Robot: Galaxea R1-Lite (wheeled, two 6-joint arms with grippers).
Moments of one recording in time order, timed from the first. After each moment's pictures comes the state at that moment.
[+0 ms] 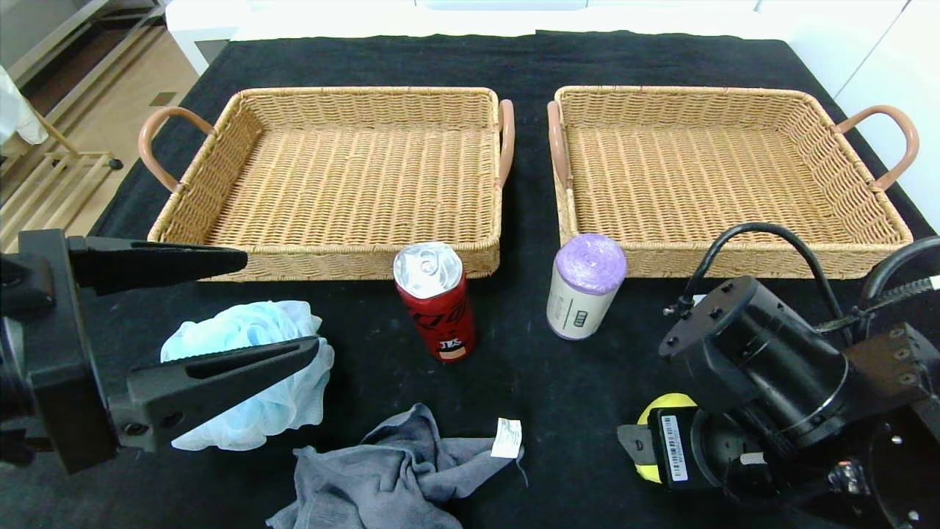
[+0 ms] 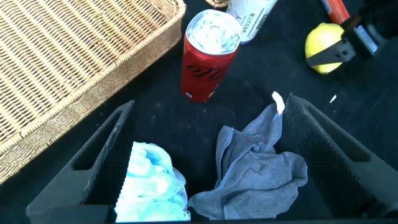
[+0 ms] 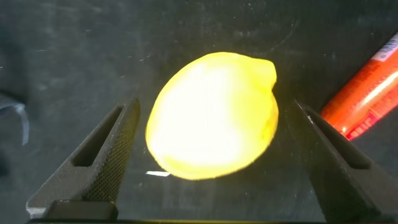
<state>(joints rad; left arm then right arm) -0.48 1.09 -0.97 0.12 -0.21 0.24 0.88 1.65 -1.17 0.57 -0.49 0.73</state>
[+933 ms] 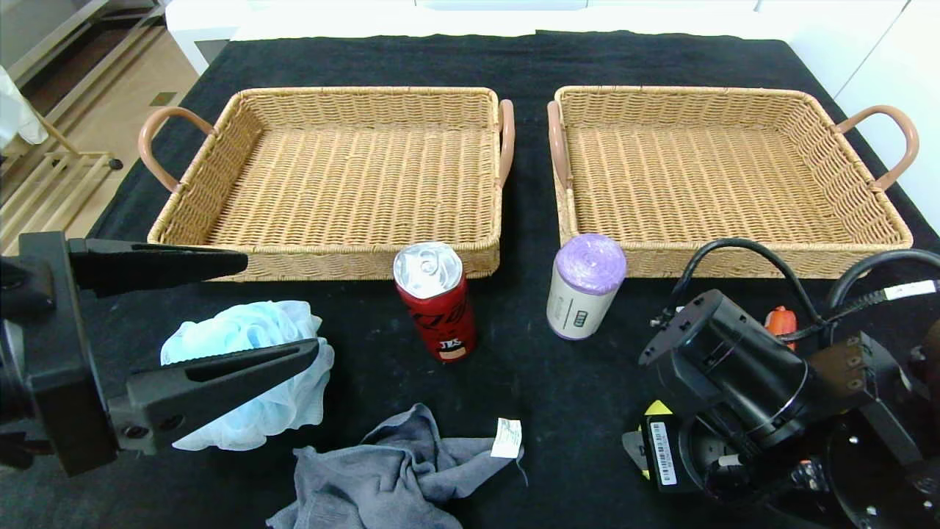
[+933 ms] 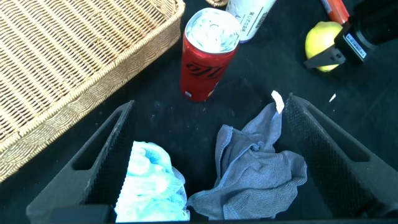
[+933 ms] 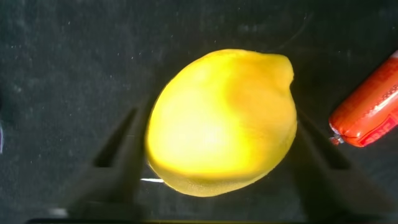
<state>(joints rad) -0.48 1.08 -0.97 0.12 -0.21 0.24 0.87 1.68 -1.17 0.56 -0.47 0.73</state>
